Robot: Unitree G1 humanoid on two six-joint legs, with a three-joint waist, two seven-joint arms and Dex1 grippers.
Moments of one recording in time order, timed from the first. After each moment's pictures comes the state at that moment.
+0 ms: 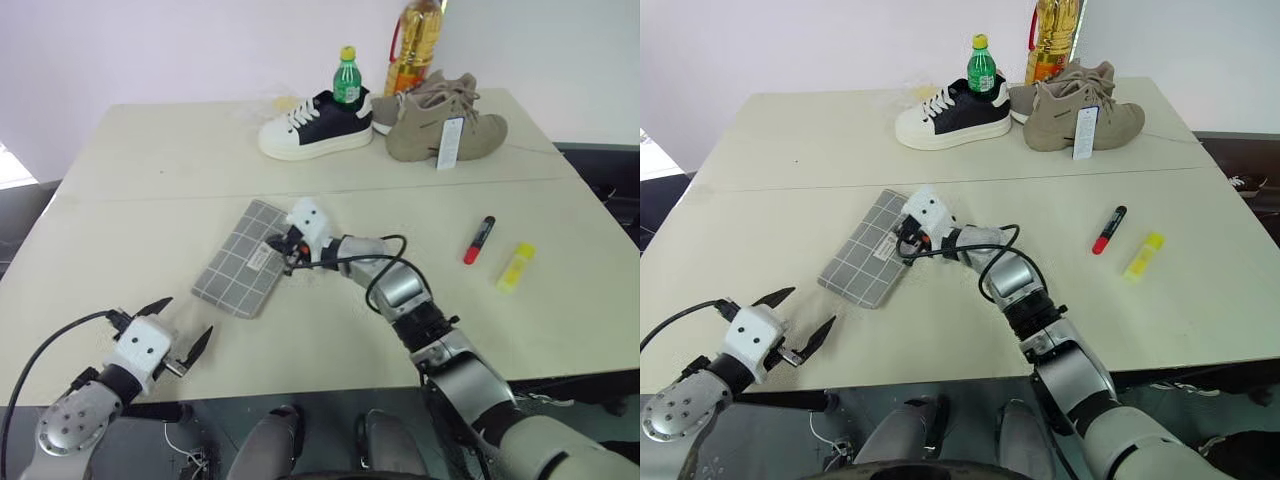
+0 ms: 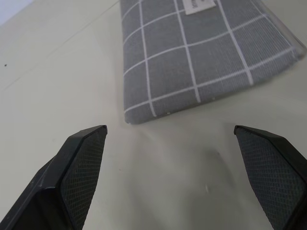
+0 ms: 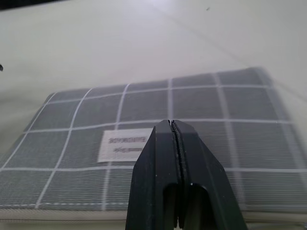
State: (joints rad) left arm 0.48 0.57 0.23 -0.44 -0.04 0.02 -0.50; right arm -0.74 -0.04 0.35 0.44 0.08 0.36 0.63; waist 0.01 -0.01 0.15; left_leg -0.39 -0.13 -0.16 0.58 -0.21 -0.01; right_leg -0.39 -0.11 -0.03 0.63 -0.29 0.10
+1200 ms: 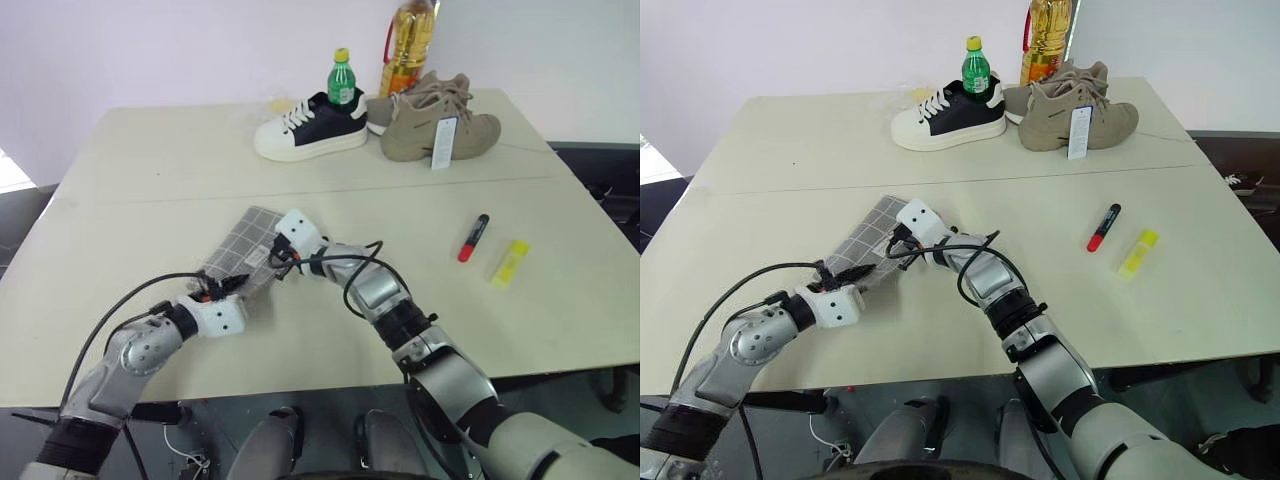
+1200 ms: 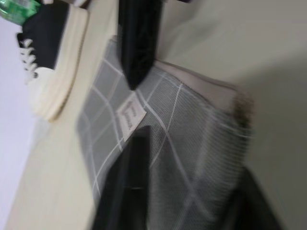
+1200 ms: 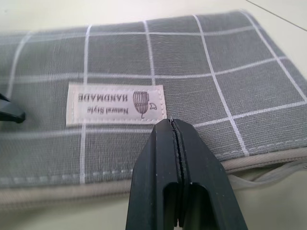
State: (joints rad) left arm -0.02 0.68 -0.08 -0.02 0.36 -0.38 -0.45; right arm -0.78 0.03 0.33 0.54 -0.03 0.44 0.50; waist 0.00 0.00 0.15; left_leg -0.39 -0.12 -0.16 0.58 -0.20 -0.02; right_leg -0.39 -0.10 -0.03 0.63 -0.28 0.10
